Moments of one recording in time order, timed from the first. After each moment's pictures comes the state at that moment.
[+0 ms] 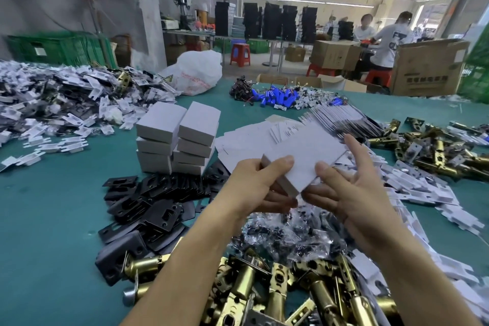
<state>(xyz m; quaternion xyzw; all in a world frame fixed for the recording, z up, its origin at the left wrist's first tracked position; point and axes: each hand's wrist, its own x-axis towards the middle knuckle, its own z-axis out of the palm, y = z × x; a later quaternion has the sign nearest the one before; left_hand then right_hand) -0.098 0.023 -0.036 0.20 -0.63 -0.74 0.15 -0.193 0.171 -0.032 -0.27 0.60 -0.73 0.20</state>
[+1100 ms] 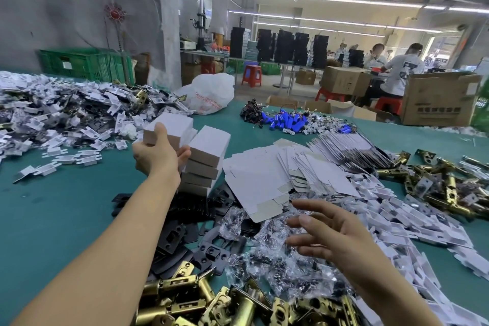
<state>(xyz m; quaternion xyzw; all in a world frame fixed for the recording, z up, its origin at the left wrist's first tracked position) -0.094 -0.138 -0.022 0.43 -0.30 -0.61 0.59 -0.184 0.170 -0.034 -0.32 0.66 -0.62 0.29</state>
